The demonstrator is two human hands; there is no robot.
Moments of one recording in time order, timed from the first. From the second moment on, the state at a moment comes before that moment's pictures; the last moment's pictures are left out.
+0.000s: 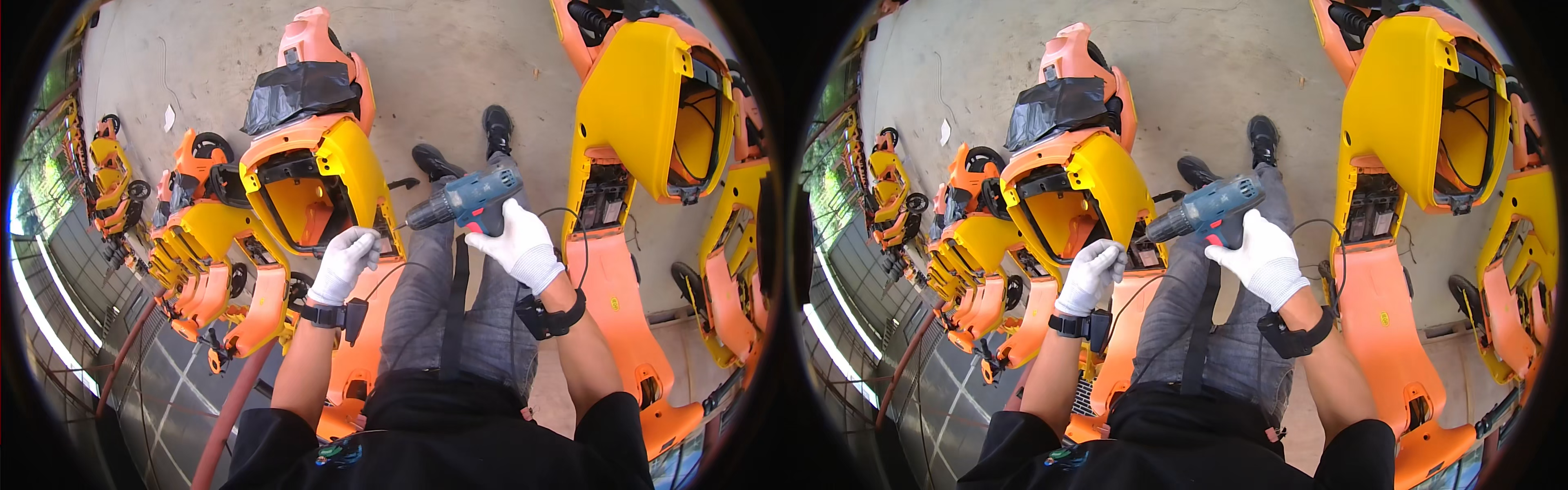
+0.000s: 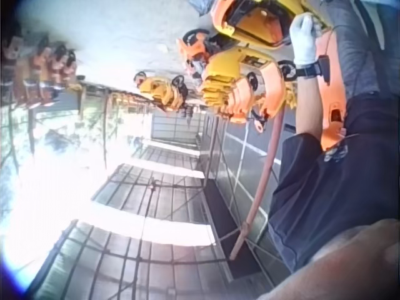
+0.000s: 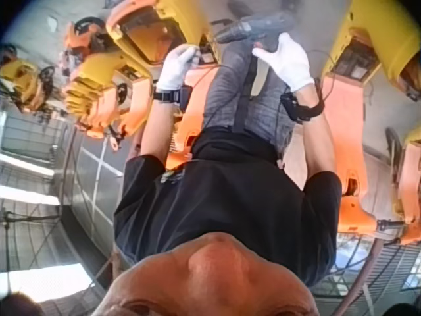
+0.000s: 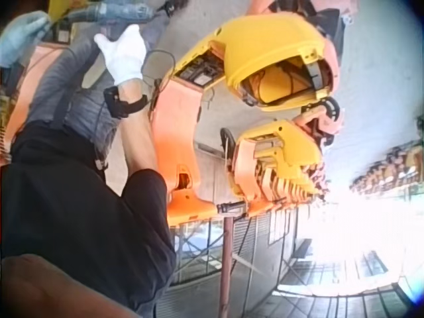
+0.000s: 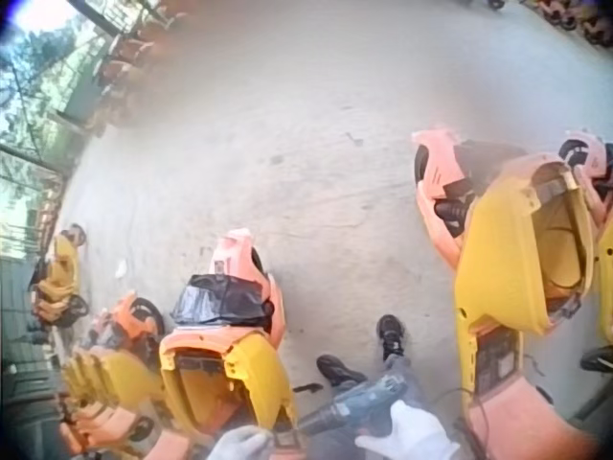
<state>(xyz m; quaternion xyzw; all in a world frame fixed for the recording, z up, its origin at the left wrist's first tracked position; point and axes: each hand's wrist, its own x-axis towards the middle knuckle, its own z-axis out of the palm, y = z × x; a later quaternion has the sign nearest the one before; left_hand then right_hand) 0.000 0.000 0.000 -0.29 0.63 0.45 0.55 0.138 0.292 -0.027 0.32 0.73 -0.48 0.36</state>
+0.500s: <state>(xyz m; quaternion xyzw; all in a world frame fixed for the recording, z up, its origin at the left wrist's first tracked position) -0.097 0.003 -0.060 -0.34 0.75 0.42 0.37 0.027 0.315 -0.077 0.38 0.29 -0.84 0.26</state>
